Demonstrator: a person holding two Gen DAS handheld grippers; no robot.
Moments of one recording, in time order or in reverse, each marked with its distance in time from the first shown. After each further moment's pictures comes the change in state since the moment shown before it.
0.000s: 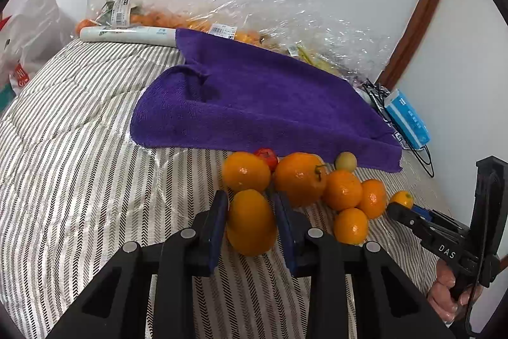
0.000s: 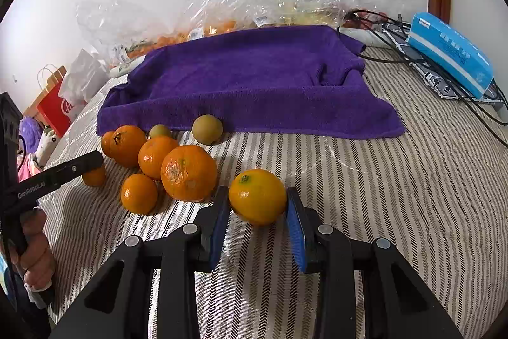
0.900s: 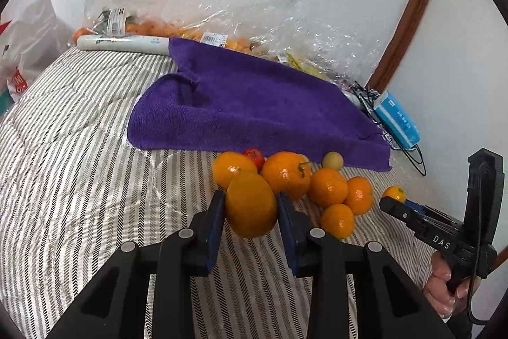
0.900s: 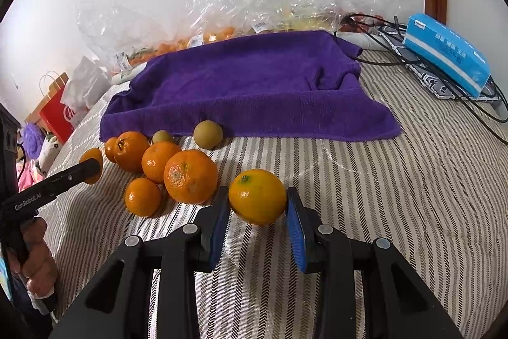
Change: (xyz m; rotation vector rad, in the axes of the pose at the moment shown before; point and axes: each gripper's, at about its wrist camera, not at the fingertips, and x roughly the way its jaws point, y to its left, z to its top) left arm -0.014 -0.009 -0.006 0.019 -0.037 -0.027; right arm -0.008 -0.003 0.000 0.018 -0.032 0.016
